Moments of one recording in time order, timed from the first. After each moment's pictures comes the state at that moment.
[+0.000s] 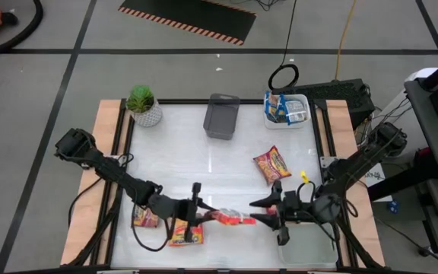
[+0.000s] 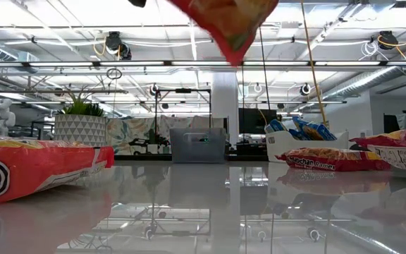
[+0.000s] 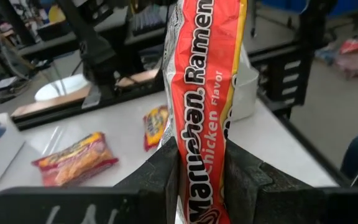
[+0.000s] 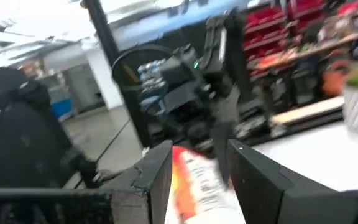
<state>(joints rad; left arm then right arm) -0.55 1.58 0.87 0.48 -0.40 0.12 0.75 1.35 0.75 0.71 0.77 0.29</state>
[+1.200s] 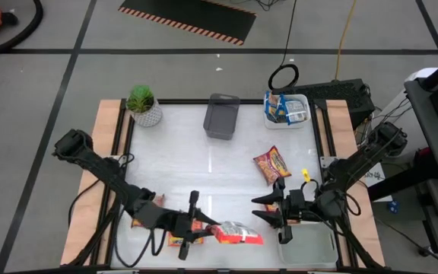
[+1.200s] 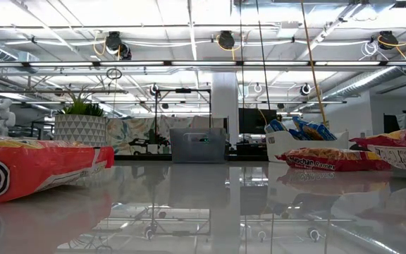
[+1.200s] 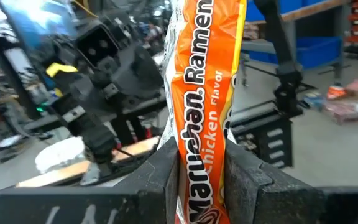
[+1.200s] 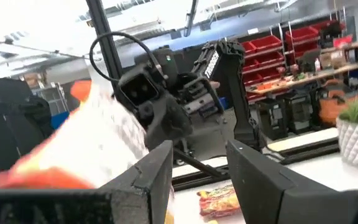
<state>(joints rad) -0.65 1.58 1.10 0.49 -0.45 0.27 0.75 1.34 0.75 0.84 0.78 0.14</state>
